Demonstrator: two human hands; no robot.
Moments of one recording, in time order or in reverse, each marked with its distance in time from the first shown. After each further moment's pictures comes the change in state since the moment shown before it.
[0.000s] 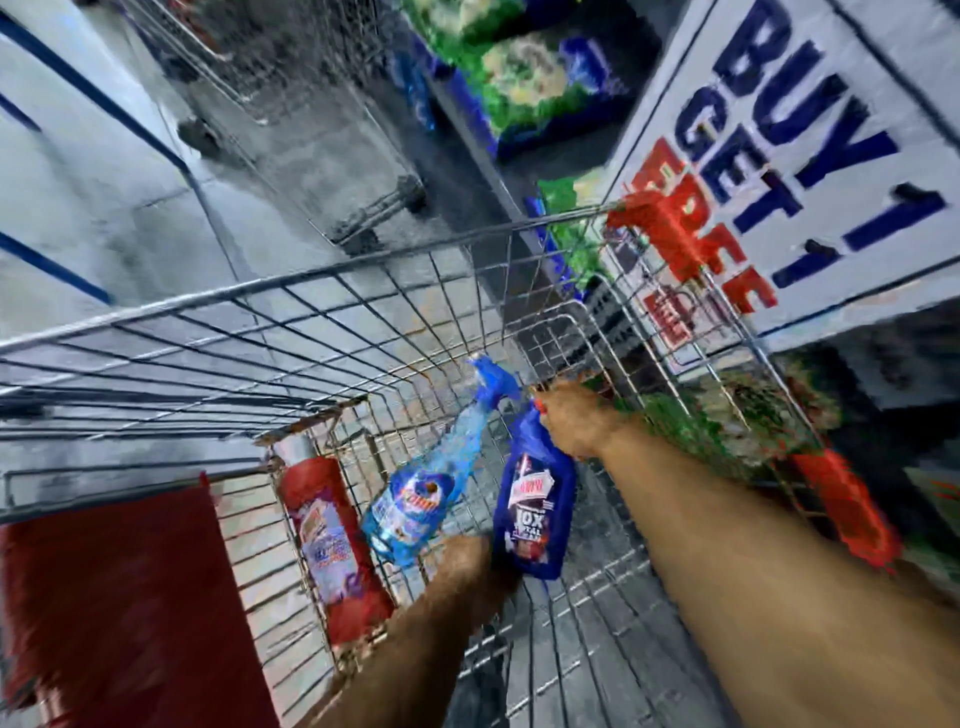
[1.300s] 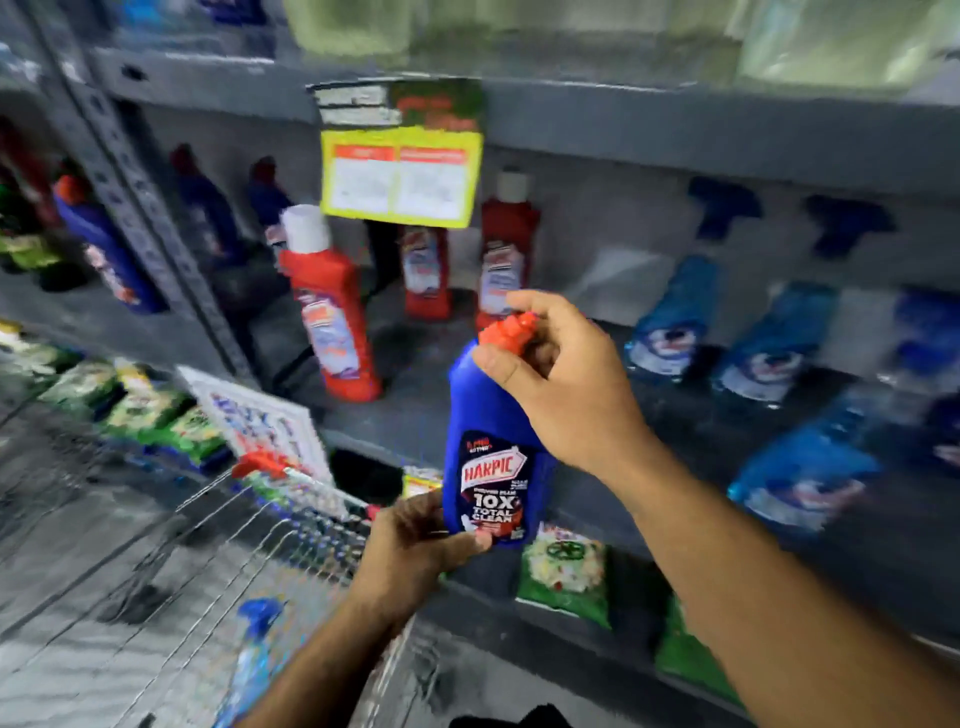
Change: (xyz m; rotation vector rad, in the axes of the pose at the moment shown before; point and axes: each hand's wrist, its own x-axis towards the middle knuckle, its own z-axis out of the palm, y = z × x) left_hand -0.306 -0.123 0.241 1.013 -0.727 0.933; right_hand -0.546 0.090 -0.100 0.974 1.535 -0.071
